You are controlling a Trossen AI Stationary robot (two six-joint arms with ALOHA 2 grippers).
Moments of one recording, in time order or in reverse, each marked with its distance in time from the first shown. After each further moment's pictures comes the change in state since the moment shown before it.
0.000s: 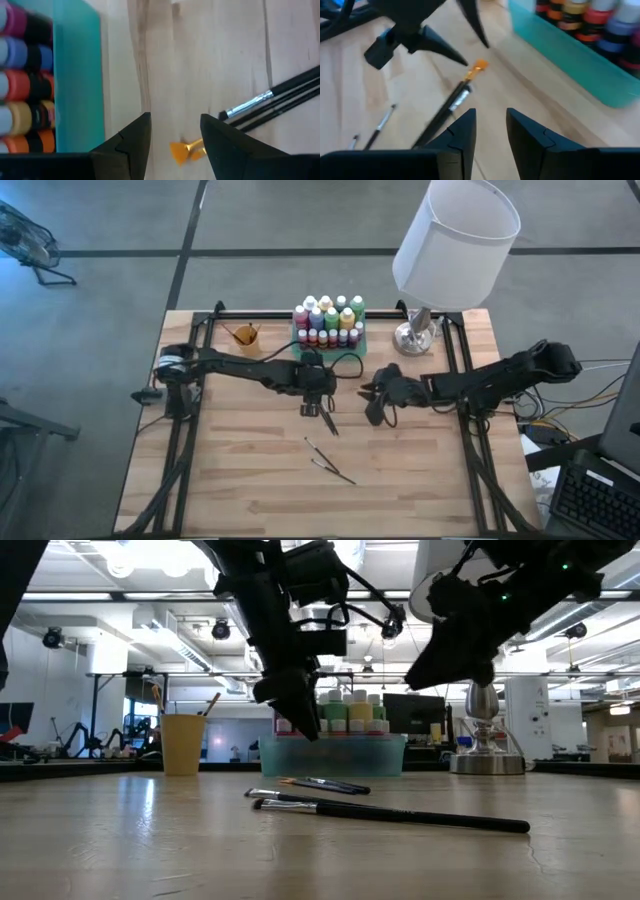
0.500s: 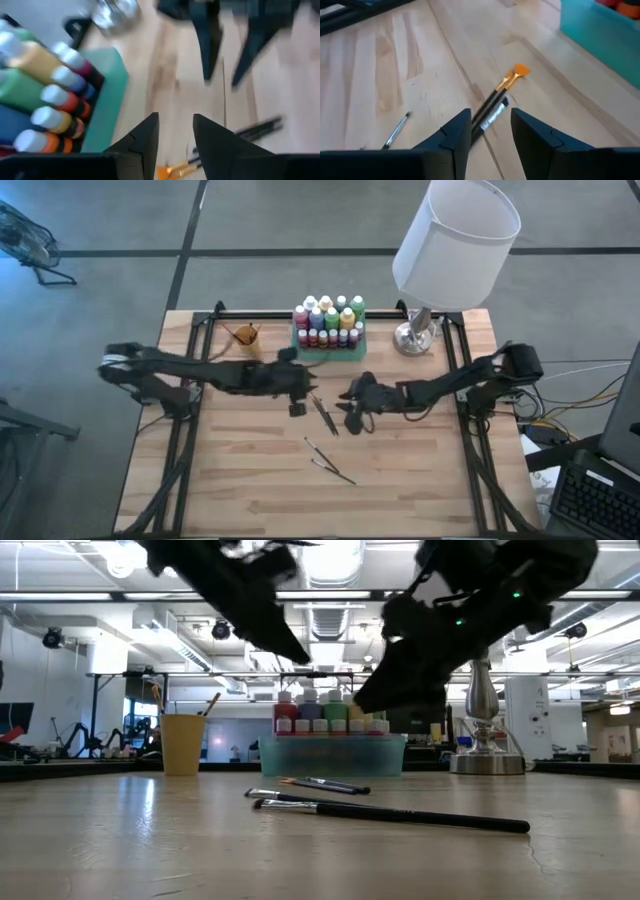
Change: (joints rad) left arm -0.043 -0.388 -0.342 0.381 0.035 -0.146; right arm -0.001 0.319 0.092 0.287 -0.118 -0.083
